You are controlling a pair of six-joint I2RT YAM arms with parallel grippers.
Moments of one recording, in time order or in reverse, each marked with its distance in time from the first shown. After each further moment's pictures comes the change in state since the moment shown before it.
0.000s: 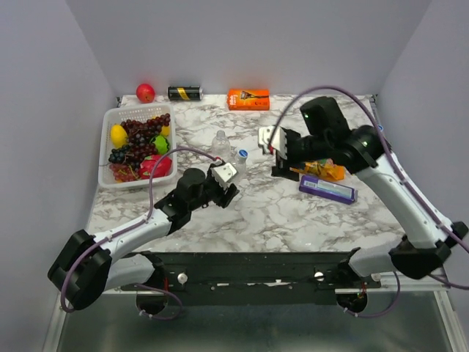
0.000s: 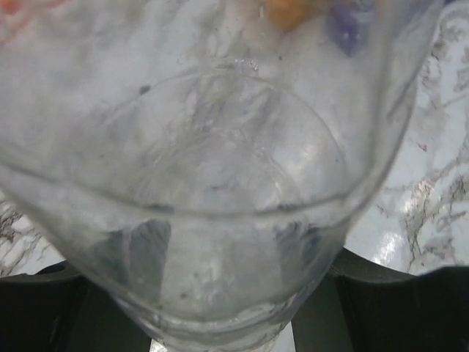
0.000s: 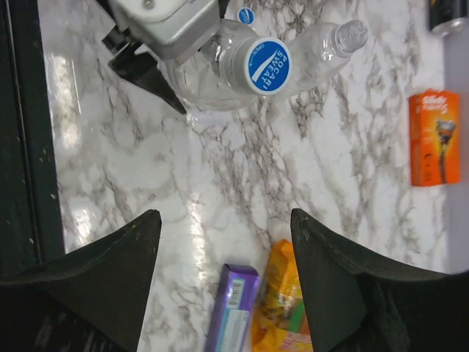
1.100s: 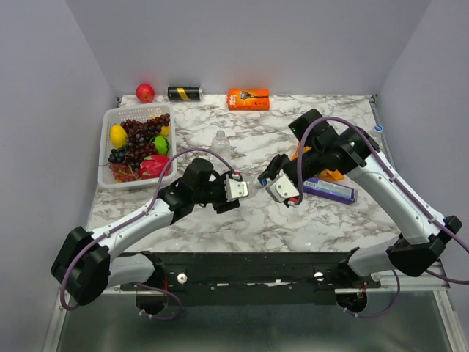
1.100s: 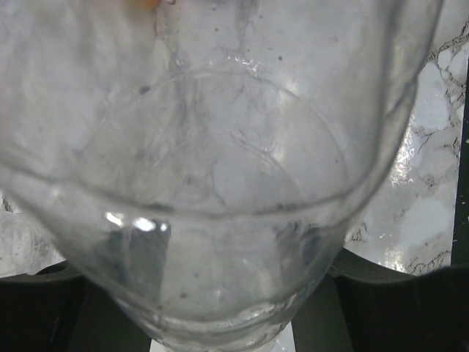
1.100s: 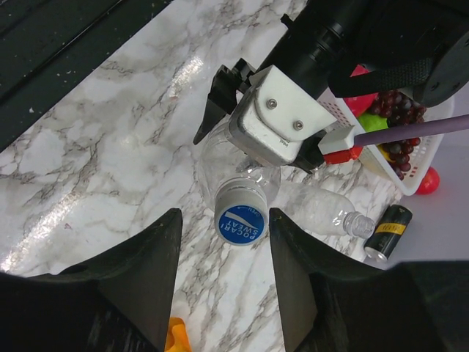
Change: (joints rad) left arm 0.010 0.043 0.182 -0.409 0.367 0.511; right arm 0.013 -0.042 -0.091 -0.231 -0.345 -0.935
